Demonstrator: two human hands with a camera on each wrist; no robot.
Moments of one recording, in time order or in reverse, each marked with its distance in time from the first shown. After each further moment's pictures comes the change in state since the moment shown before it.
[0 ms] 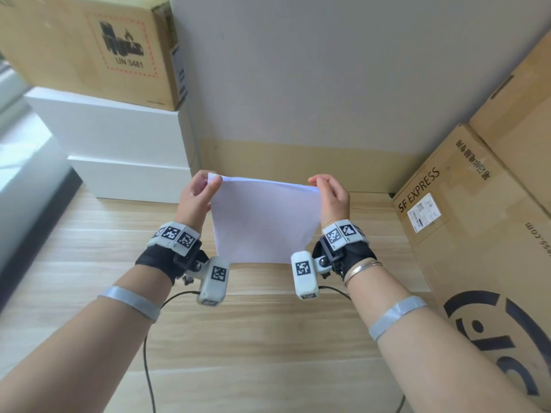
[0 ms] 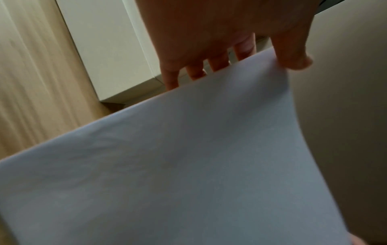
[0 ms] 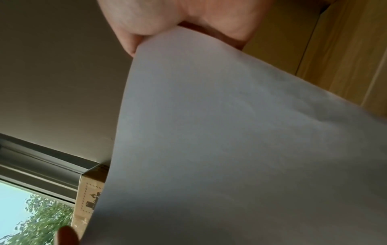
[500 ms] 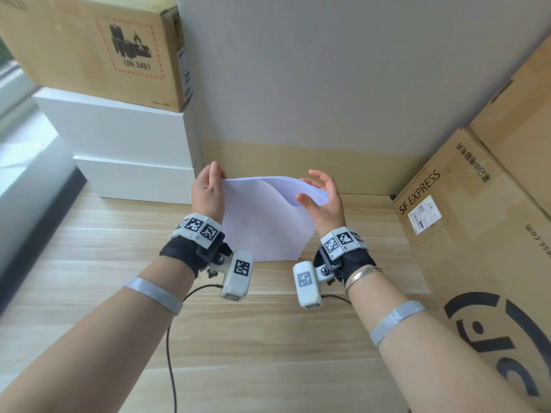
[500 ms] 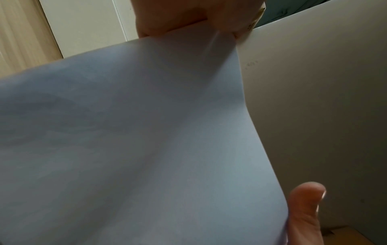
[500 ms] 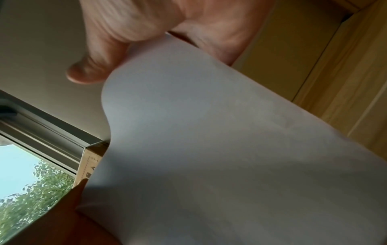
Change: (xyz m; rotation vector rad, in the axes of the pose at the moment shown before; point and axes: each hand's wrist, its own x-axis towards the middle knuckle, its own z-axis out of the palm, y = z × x) left_hand 0.012 0.004 0.025 0.265 0.319 0.154; right_hand -0.019 -0.006 0.001 -0.009 -0.256 -0.036
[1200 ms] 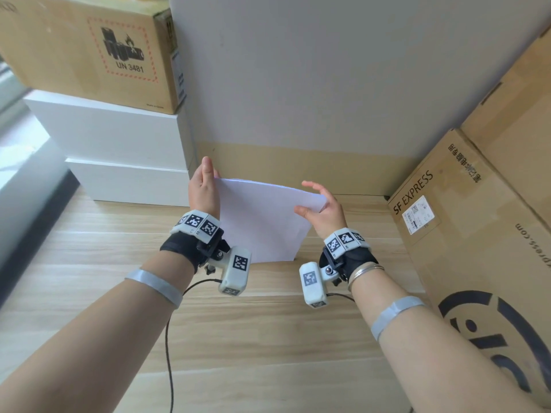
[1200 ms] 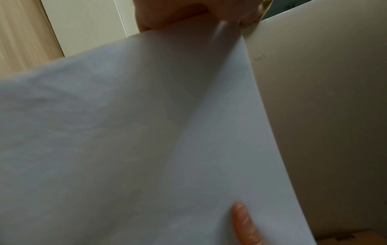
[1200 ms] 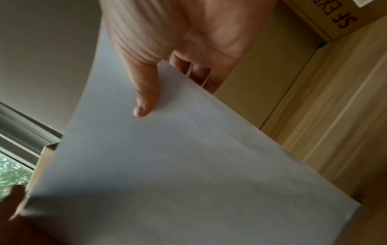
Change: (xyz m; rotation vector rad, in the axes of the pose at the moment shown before) left_hand 0.007 0.003 0.008 -0.097 0.031 -0.069; right_hand 0.006 0.015 -0.018 -0.199 -0.002 0.103
